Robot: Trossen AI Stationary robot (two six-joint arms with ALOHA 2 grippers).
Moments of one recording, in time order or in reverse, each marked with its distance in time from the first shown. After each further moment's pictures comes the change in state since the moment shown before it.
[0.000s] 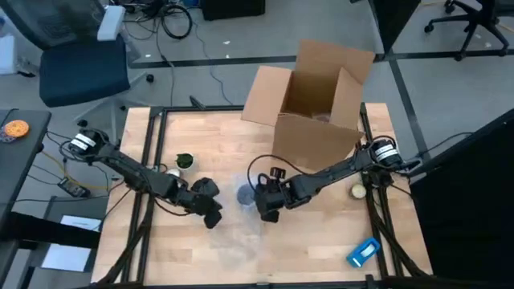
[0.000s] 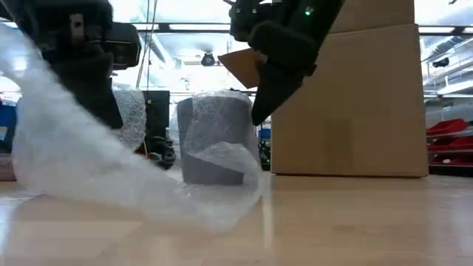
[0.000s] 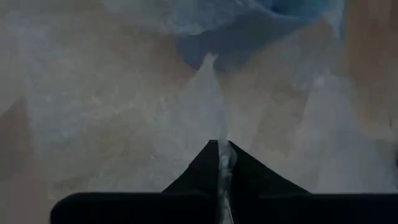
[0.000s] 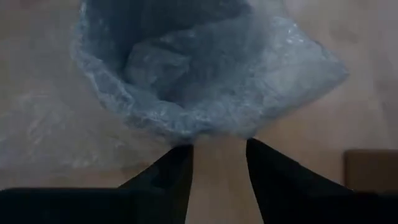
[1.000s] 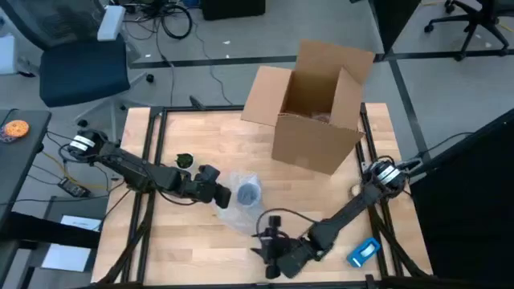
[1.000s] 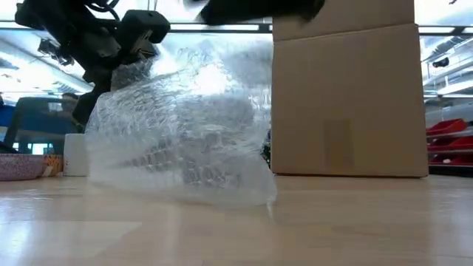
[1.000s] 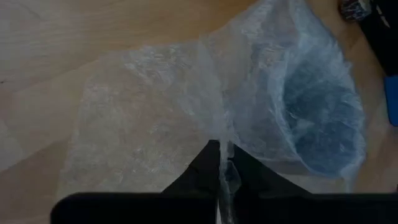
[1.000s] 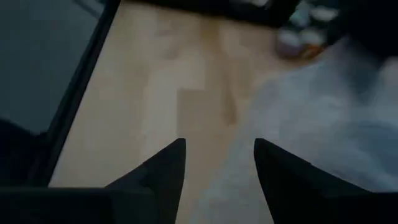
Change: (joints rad) left arm 0.126 0.000 0.000 0.075 -0.133 -0.200; right arm 0.396 0.081 0.000 0.539 0.339 -0.078
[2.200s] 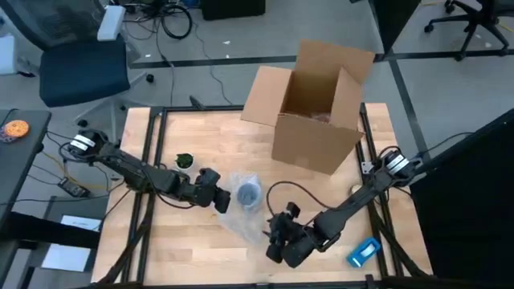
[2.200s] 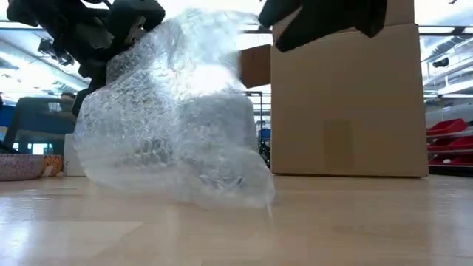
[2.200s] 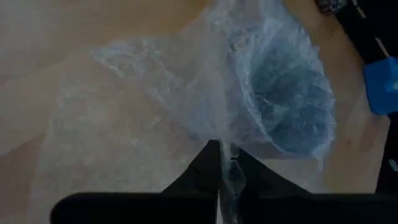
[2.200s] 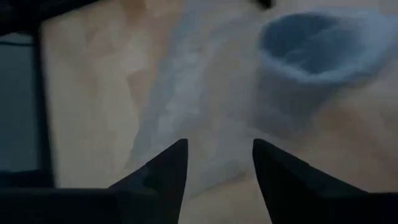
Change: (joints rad) left arm -0.042 0.000 0.000 0.048 -0.025 0.036; right arm -0.065 -0.085 0.001 -0.327 -0.141 0.614
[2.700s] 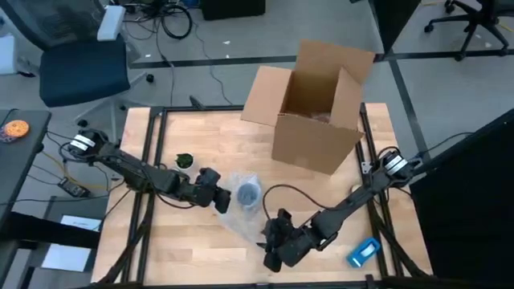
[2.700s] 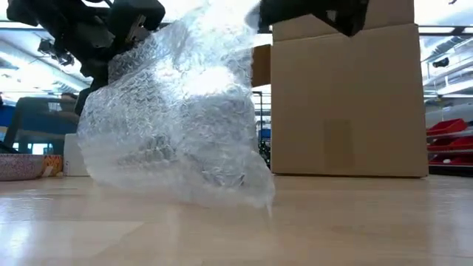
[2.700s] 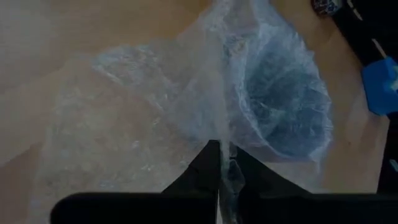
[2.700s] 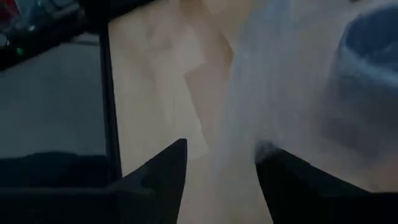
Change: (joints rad) left arm 0.000 0.000 0.000 0.004 -0.013 0.017; right arm -0.014 0.007 0.000 0.161 -0.083 -0.068
